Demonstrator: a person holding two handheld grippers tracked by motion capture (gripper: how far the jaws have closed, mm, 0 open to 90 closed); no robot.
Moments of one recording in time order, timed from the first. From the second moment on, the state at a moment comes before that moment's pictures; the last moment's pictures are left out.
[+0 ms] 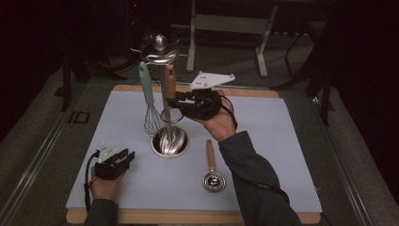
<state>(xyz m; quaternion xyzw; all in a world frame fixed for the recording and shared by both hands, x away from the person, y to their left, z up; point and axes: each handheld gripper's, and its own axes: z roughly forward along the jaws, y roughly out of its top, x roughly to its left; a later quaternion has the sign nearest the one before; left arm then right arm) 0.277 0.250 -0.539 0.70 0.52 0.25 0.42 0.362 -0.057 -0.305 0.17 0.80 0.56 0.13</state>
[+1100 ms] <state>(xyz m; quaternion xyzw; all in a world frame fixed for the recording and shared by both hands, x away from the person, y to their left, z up) 0.277 0.250 -0.539 0.70 0.52 0.25 0.42 0.345 -0.090 -0.313 0.16 0.82 0.53 0.16</state>
